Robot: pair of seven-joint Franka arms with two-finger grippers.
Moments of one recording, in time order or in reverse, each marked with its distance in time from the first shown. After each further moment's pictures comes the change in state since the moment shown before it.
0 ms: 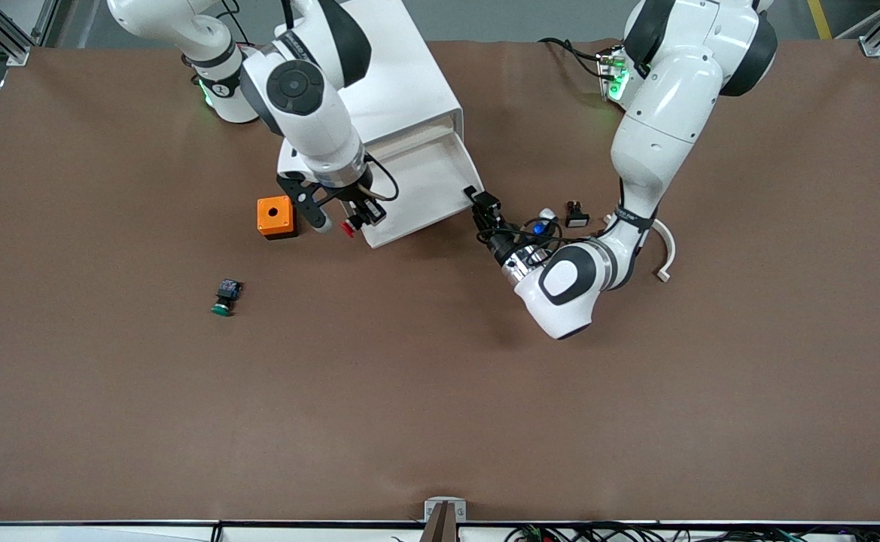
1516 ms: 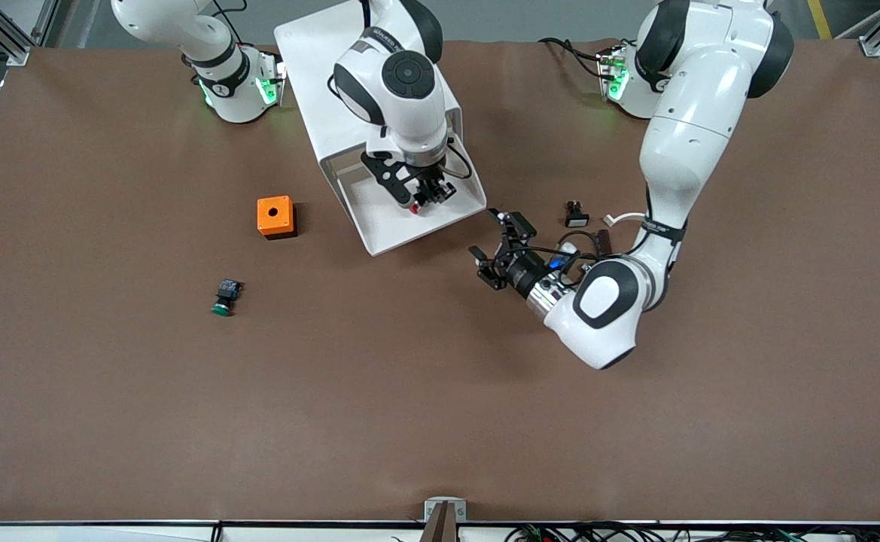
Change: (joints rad) left arm 0.058 0.002 0.045 0.189 0.000 0.027 0.525; right arm 0.193 0.164 -0.001 0.126 0.000 0.006 0.175
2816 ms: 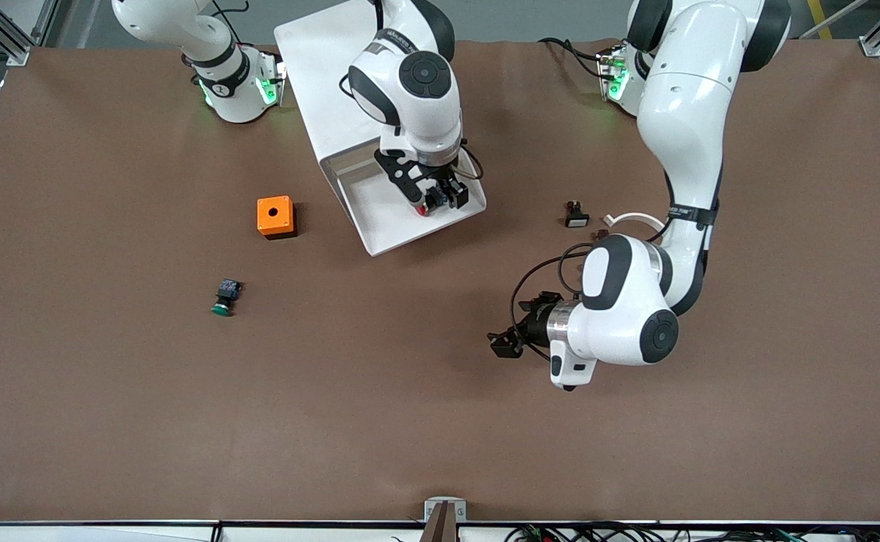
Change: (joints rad) left arm -0.139 -0.100 0.164 0.079 0.399 0.541 0.799; right arm 0.018 0.045 -0.003 0.074 -0.001 -0.004 0.055
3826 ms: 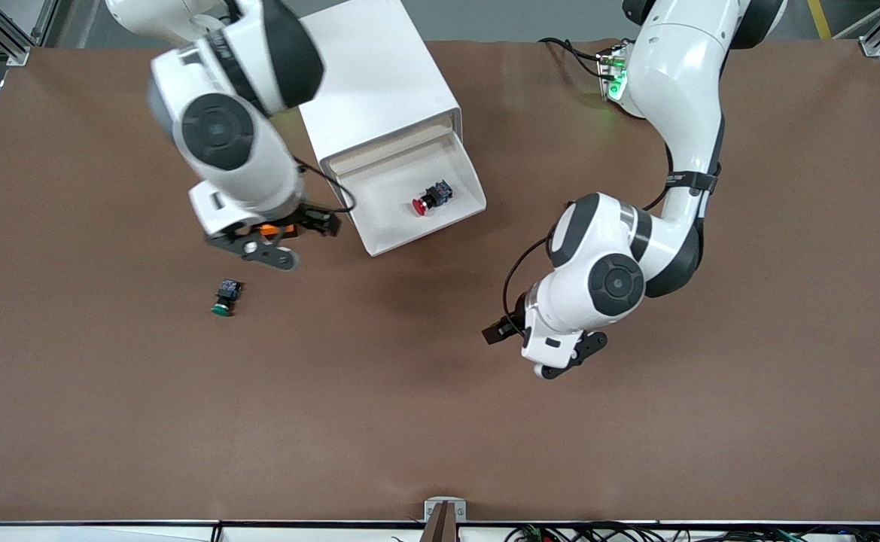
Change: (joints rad) left arm -0.099 -0.076 -0.003 -0.001 0.292 0.048 0.026; right arm -0.435 -0.077 -0.037 0.305 -0.072 -0.625 -1.061
